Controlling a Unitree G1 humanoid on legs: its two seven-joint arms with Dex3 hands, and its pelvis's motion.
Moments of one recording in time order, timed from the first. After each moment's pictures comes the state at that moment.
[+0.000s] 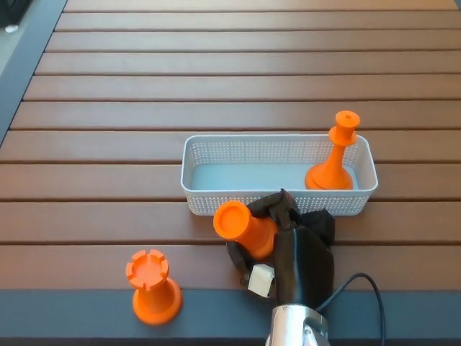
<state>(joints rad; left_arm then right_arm) 0.21 -0.01 0.24 1.22 -0.14 -0.64 -0.15 -0.25 0.07 0.59 0.47 -0.40 0.16 -0.87</state>
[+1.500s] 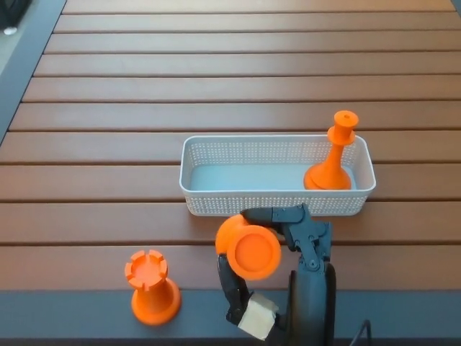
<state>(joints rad) 0.22 0.01 0.26 1.23 -0.15 -0.64 -0.15 0.01 -0.01 0.70 0.06 -0.39 -0.22 -0.93</state>
